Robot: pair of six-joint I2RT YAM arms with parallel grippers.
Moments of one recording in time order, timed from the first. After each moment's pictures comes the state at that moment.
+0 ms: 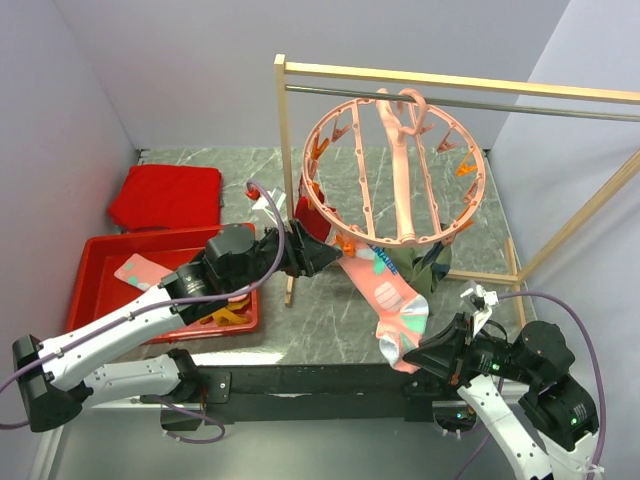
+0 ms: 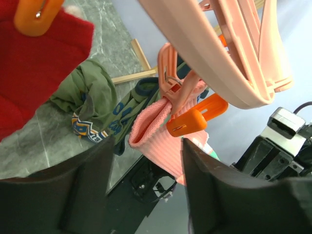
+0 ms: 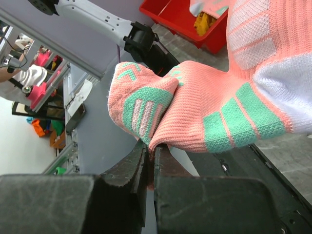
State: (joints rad) left arm -0.97 1.00 0.95 -0.07 0.02 -0.84; right arm 0.46 0.08 0.82 -0.94 -0.75 0.54
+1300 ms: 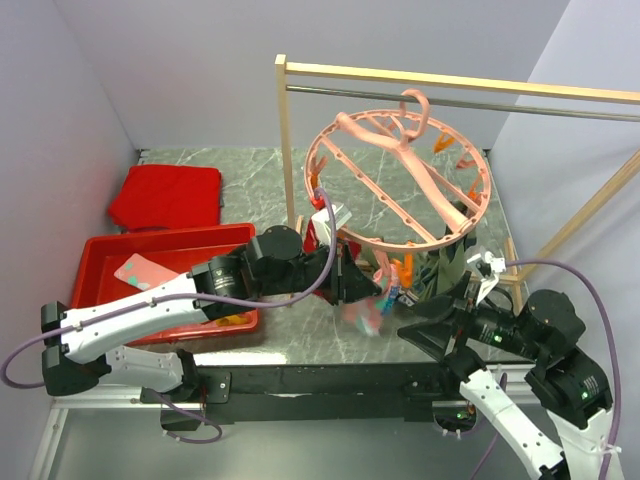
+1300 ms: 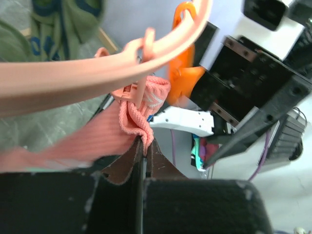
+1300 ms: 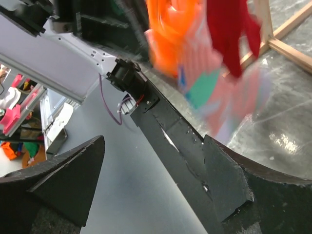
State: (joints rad) left arm -1.20 1.21 1.24 -0.22 0.14 -0.80; right arm 0.47 0.33 1.02 -0.89 -0.61 0.48
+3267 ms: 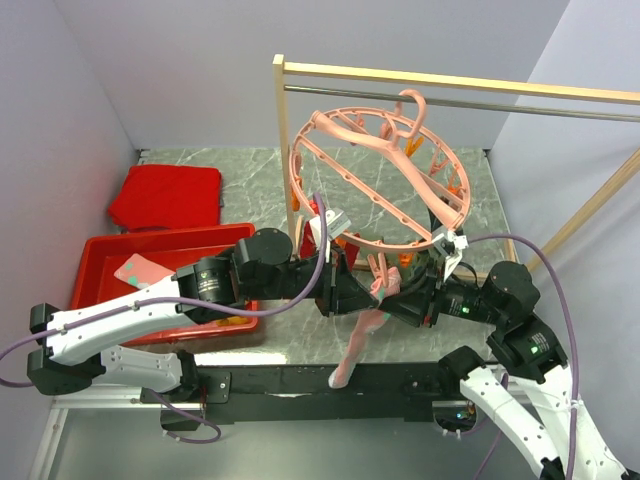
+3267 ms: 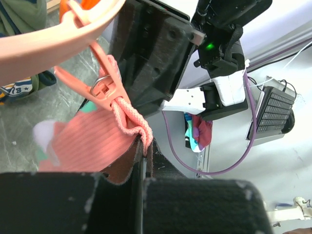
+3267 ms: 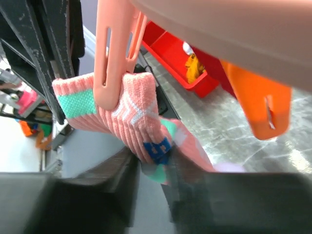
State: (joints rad) left arm -1.27 1.18 1.31 -0.31 0.18 -0.75; right arm 0.47 0.45 0.82 -0.53 -0.77 0.48
